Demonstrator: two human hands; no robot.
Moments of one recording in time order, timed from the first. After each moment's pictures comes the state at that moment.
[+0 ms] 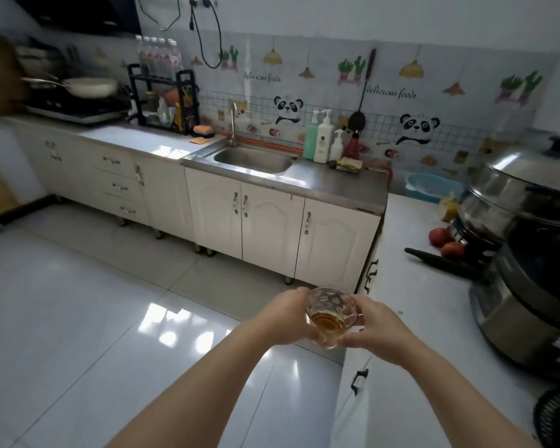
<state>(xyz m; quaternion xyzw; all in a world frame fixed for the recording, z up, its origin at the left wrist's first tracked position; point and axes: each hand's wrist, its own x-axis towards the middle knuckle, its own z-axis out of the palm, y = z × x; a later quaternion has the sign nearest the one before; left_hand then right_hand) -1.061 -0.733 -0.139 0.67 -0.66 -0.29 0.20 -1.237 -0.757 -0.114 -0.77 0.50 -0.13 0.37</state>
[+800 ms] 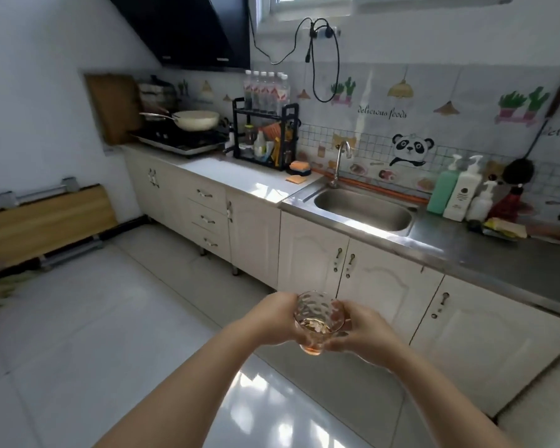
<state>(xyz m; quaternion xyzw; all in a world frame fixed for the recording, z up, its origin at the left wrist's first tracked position) -0.645 -0.868 -0.113 0.74 -0.58 -0.26 0.21 -0.808 -0.945 -0.116 -0.83 0.39 -0.11 0.39</state>
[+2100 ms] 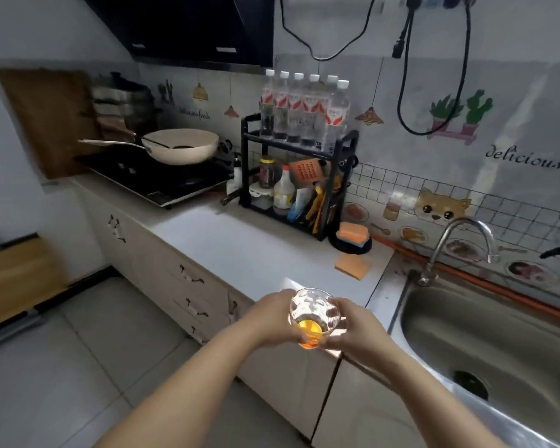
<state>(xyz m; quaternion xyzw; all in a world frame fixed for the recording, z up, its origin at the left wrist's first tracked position) -0.097 -1.393 -0.120 0.75 -0.57 -0.25 0.25 -0.259 -1.468 -0.120 -0.82 0.40 -0.13 0.38</state>
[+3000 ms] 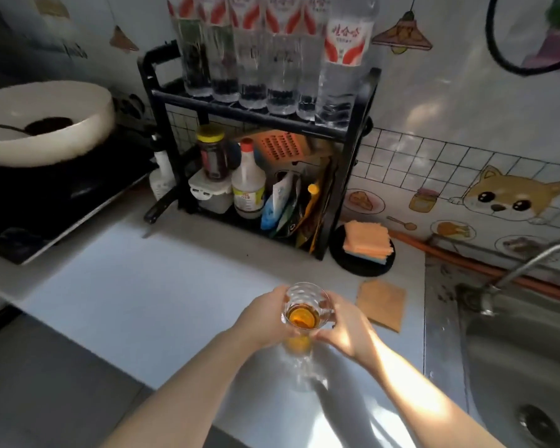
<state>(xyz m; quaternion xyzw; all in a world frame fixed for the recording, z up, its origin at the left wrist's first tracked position) 0.091 -1.690 -0.207 0.72 -0.57 -0.35 0.20 -0.069 -1.732 -0.201 -0.77 0.49 -0.11 0.39</state>
